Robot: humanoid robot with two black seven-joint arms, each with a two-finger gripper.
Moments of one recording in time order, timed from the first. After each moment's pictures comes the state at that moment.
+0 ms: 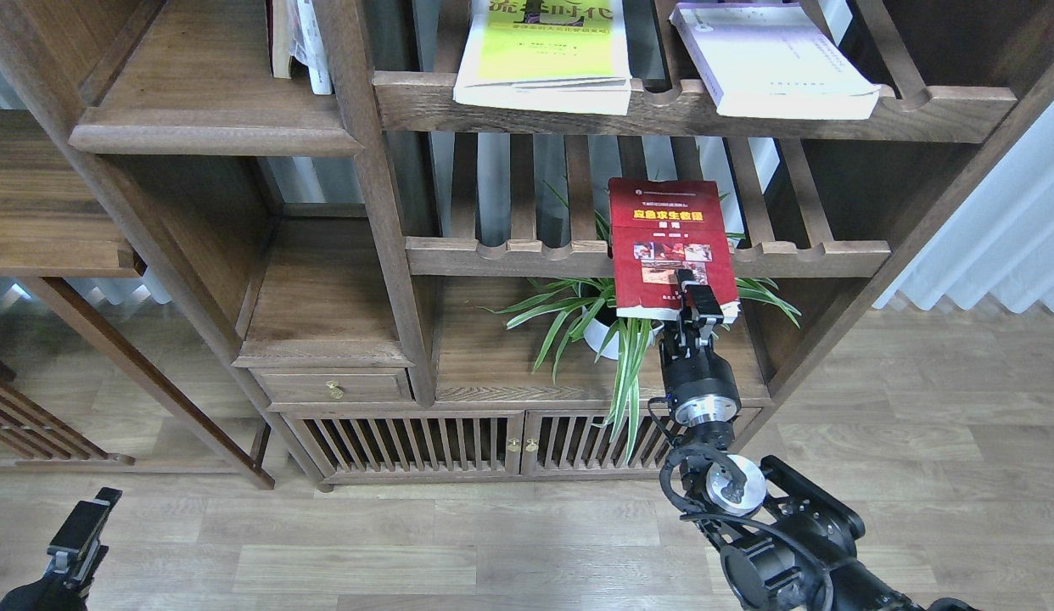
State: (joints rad) left arm 0.19 0.30 -1.35 -0.77 -0.17 -0.49 0.06; right arm 0.31 0.02 0.88 0.81 0.56 0.54 0.41
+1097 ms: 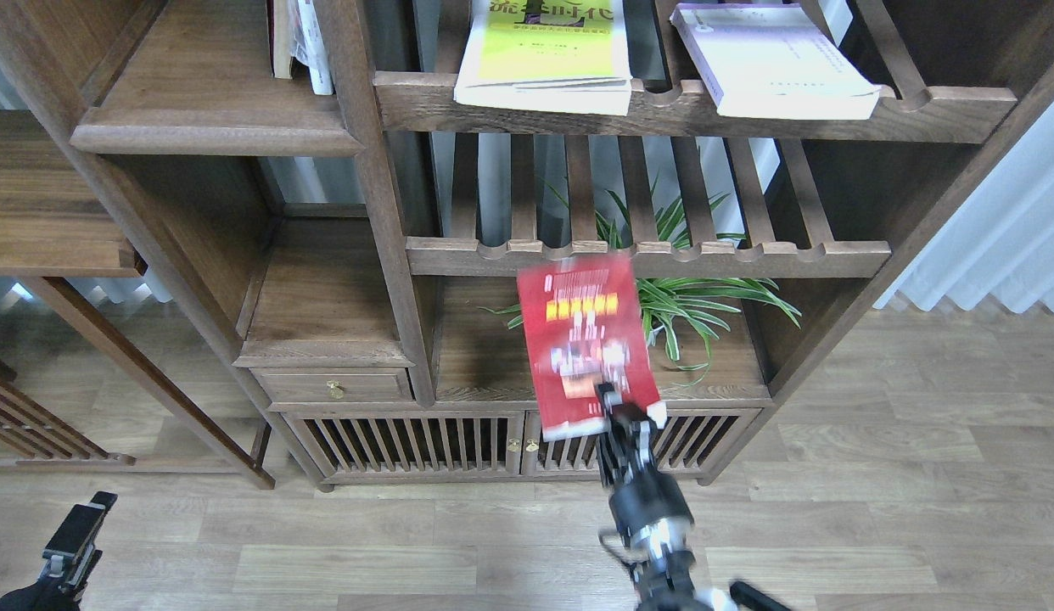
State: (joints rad) left arm 0.20 0.31 -1.32 -0.76 -0.17 -0.49 0.05; right arm -0.19 0.01 0.73 1.10 0.35 0.58 0.40
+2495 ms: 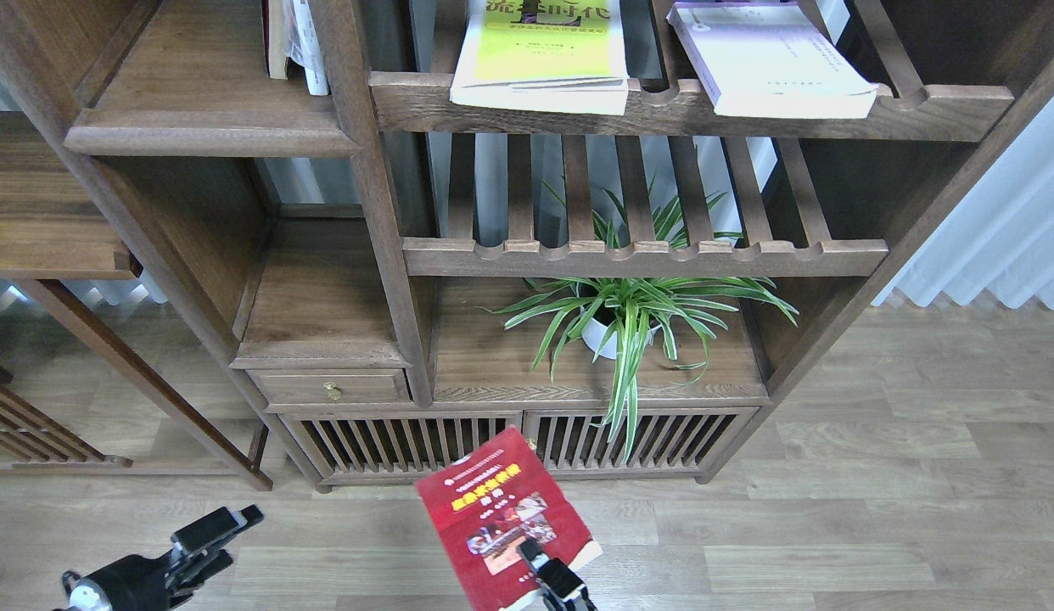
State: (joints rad) left arm -0.15 0.68 -0.34 -1.05 -0.62 -0.49 0.21; right arm -0.19 0.01 0.53 1.05 0.03 0.58 0.33
